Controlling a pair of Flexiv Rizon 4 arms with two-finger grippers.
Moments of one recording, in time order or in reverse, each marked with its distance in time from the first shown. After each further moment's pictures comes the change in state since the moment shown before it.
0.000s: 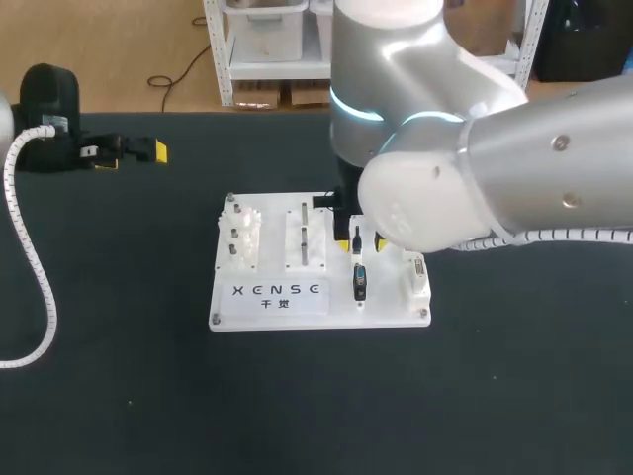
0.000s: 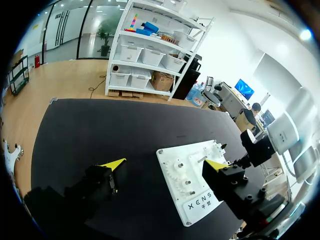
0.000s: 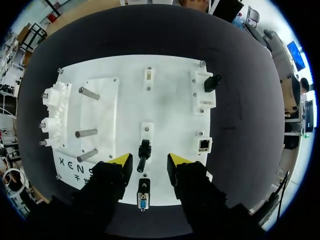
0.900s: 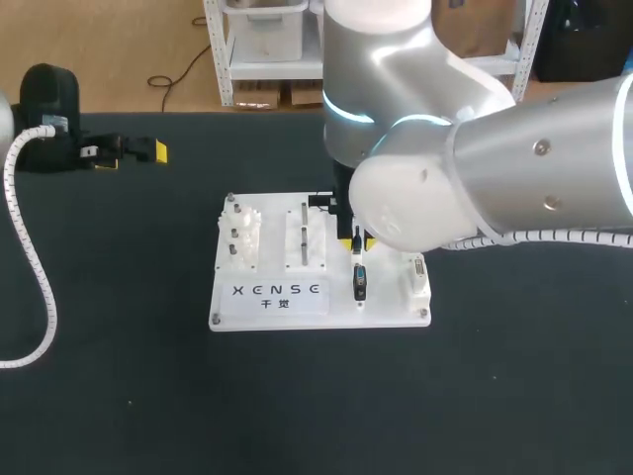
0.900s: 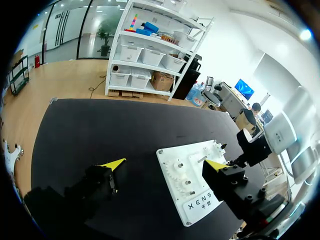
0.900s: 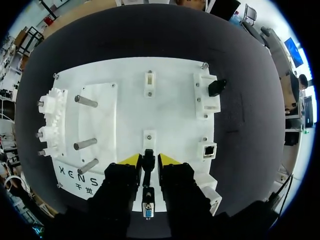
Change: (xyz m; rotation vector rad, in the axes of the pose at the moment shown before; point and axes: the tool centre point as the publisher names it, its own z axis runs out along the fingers) left arm 0.000 0.000 0.000 0.000 0.000 0.000; right arm -0.009 0.004 0.008 0.012 -0.007 0.029
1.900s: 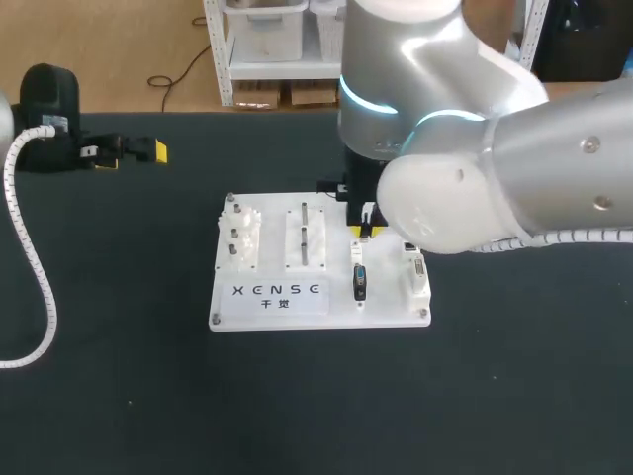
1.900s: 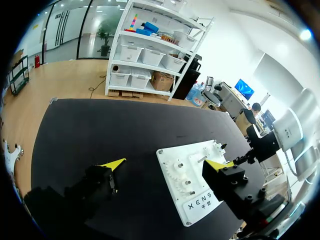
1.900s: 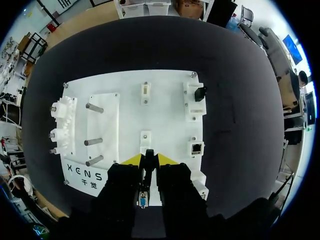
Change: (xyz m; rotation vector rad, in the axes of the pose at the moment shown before) left arm 0.000 0.000 0.000 0.000 0.000 0.000; right arm -0.002 -0.013 -0.028 -0.035 -0.060 0.024
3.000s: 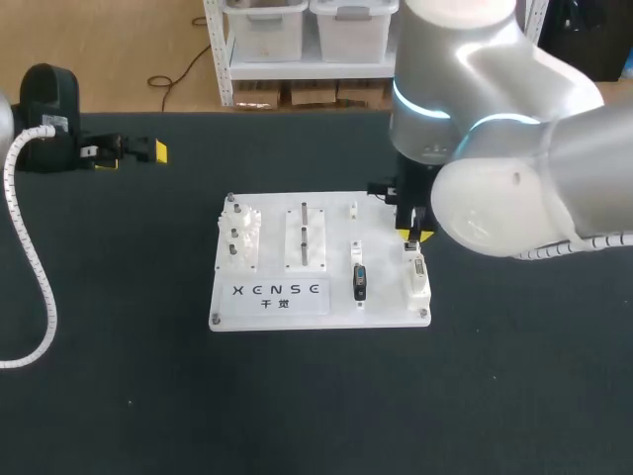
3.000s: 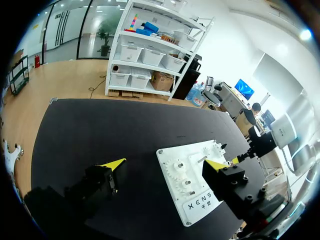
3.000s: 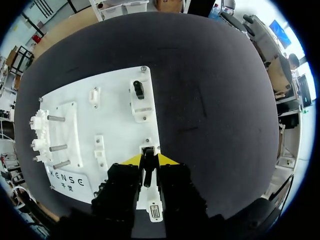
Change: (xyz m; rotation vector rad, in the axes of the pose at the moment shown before) left arm 0.000 0.000 0.000 0.000 0.000 0.000; right arm 0.000 -0.065 0.010 0.055 0.010 0.108
